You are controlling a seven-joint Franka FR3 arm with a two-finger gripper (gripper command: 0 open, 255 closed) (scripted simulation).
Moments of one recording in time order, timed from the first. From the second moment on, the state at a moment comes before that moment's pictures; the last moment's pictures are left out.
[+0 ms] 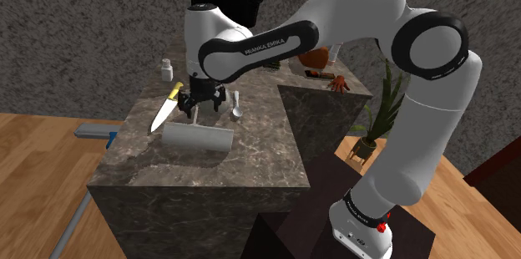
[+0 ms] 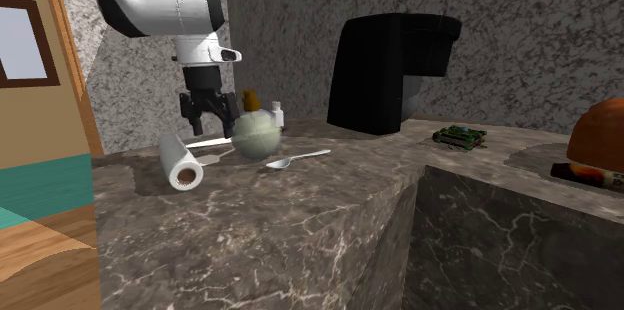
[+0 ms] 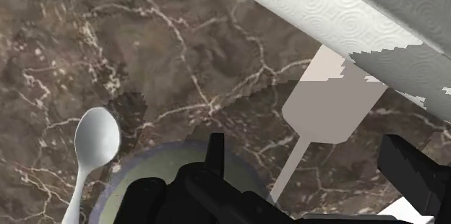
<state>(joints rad) 0.12 0.25 0.42 -1.88 -0.17 2.09 0.79</state>
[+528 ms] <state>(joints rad) 0.18 0.41 0.40 -1.76 -0.25 2.13 0.86</state>
